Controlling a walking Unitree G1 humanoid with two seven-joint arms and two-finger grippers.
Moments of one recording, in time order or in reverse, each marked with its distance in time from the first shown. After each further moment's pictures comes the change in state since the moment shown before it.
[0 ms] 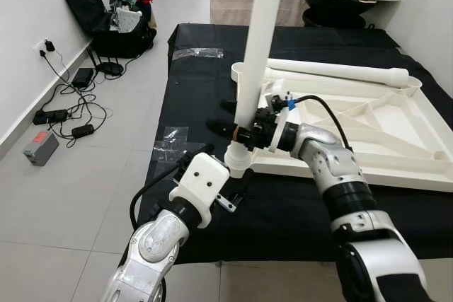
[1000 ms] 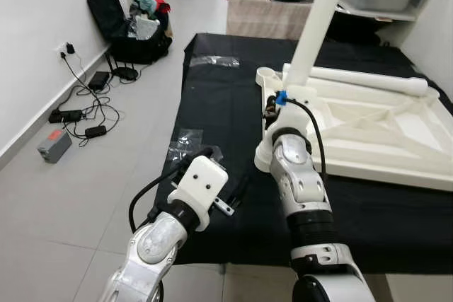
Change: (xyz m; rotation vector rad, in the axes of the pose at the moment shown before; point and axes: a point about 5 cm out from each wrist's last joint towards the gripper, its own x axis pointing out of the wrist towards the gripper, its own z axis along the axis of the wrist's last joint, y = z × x) left arm 0.002 0.001 -0.003 0.004 0.011 0.003; right arm -0.008 -0.007 -0.003 -0.082 -0.108 -1.346
